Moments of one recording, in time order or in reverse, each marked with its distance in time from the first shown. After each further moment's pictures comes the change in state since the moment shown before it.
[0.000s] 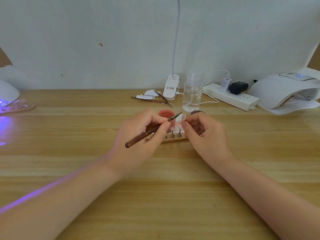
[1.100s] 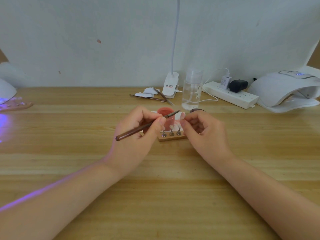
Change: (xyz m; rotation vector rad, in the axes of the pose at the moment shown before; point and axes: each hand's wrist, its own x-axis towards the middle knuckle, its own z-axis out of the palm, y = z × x) left_hand -0.006 -0.007 0.003 -0.204 0.079 -0.168; right_hand -0.001 0.000 0.000 0.020 -0.014 0.021
